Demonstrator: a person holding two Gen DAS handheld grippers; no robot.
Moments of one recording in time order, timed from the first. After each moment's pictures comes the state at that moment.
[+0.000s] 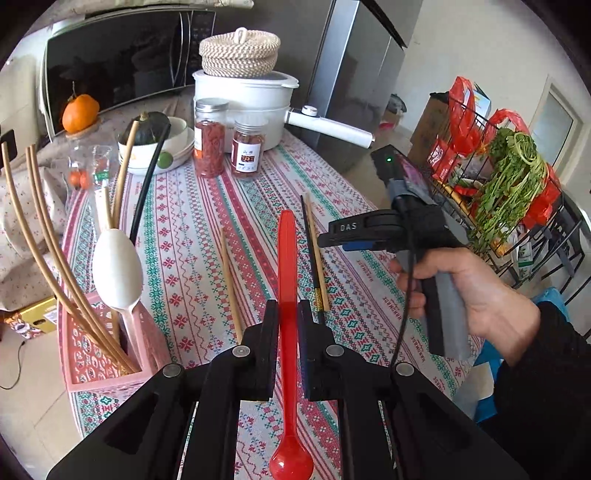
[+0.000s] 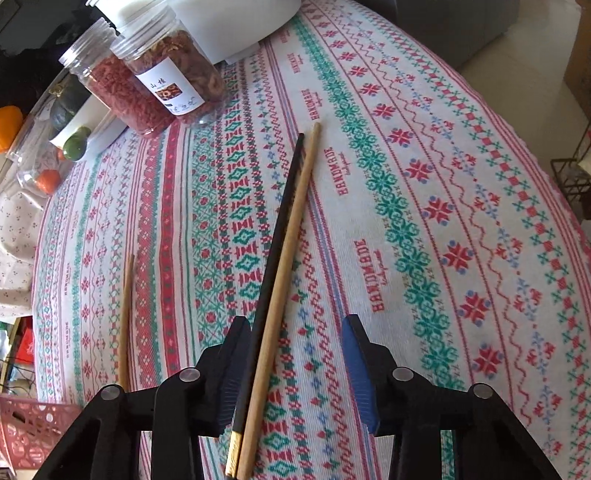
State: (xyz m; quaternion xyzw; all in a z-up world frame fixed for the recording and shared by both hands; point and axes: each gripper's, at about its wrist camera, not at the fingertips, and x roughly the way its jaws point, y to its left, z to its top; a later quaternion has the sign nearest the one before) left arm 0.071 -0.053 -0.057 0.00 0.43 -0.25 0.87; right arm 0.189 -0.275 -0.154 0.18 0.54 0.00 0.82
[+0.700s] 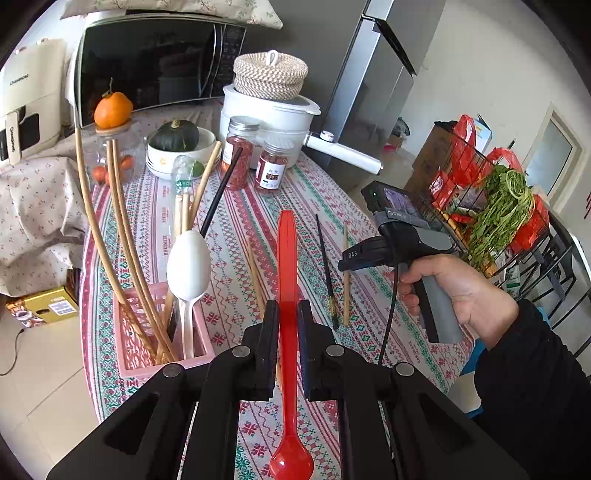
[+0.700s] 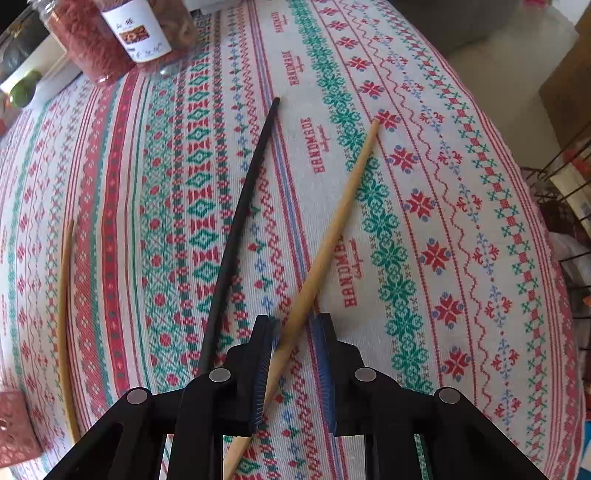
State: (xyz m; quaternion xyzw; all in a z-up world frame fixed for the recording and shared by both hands) left arm 0.062 0.006 -0.037 -0.04 0.41 -0.24 0.88; right arm 0.204 -0.270 -0.161 0.10 0.60 -0.06 0.79
